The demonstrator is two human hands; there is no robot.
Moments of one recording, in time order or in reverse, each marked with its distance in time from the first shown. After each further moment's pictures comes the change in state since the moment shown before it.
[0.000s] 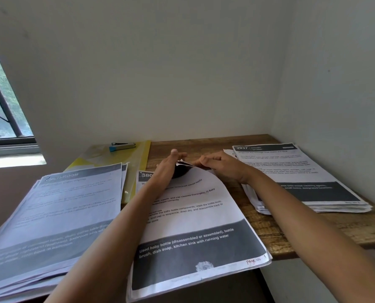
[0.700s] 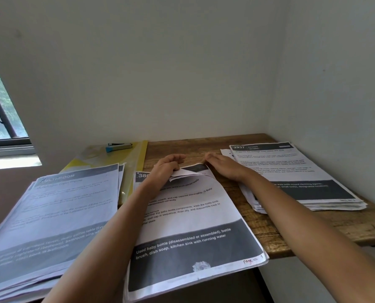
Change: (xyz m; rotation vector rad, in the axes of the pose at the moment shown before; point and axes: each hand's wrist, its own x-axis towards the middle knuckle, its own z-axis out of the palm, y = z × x) left_hand 0.004 0.005 0.003 -0.142 -0.030 -0.063; right_hand 0.009 0.020 -0.006 -0.277 0.169 0.291
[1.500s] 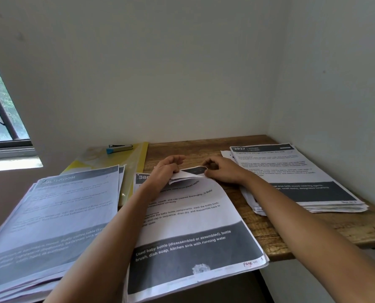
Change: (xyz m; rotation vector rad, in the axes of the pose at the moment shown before) left_hand 0.004 -0.005 -0.001 0.018 0.005 0.007; right_hand 0.005 0.012 0.003 -0.075 0.016 -0.076
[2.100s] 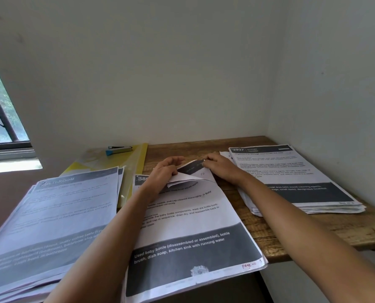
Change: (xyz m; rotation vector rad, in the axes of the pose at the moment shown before) left_hand -0.002 0.002 0.000 -0.029 0.010 -0.023; right_hand 0.008 -0.008 0.005 0.229 0.099 0.047
